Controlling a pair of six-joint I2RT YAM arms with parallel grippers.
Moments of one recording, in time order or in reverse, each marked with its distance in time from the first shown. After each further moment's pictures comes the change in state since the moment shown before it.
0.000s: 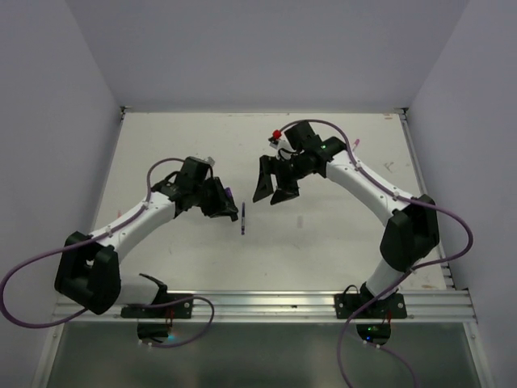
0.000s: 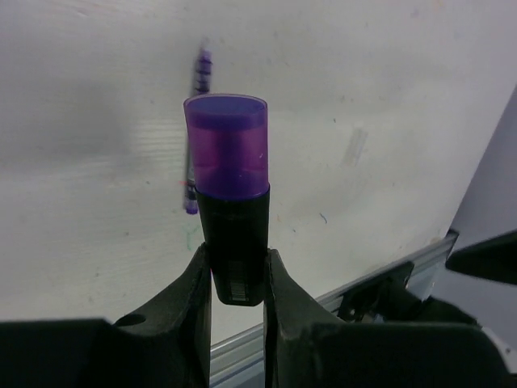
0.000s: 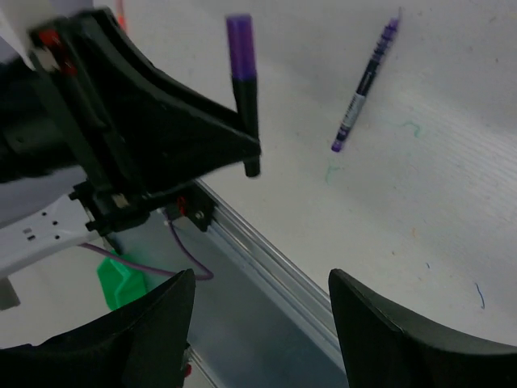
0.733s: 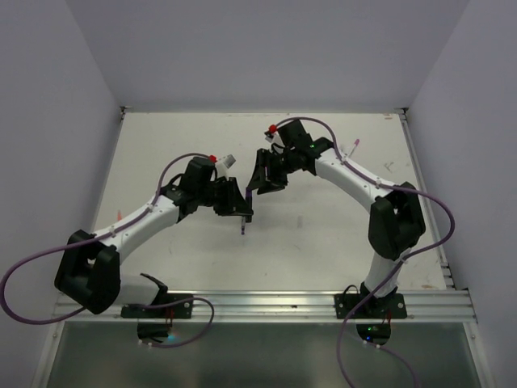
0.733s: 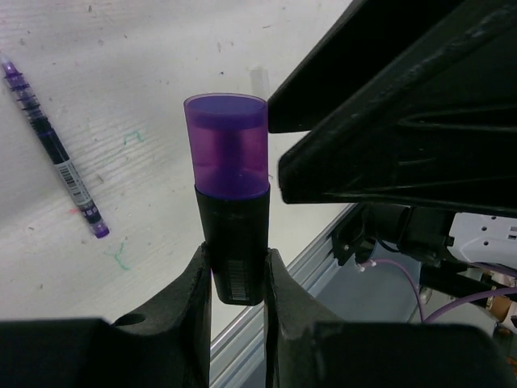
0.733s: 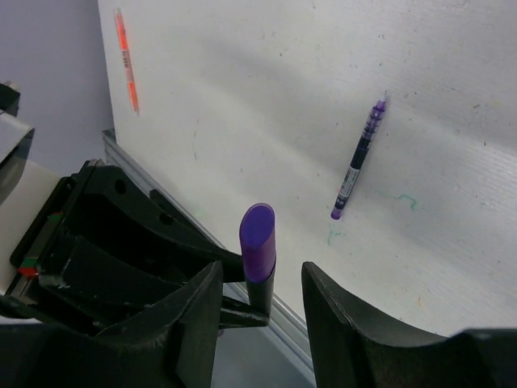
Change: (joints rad) left arm -0.072 -0.007 -0.078 0.258 0.282 0.196; right arm -0.004 0.126 0.030 0.237 0.013 0.135
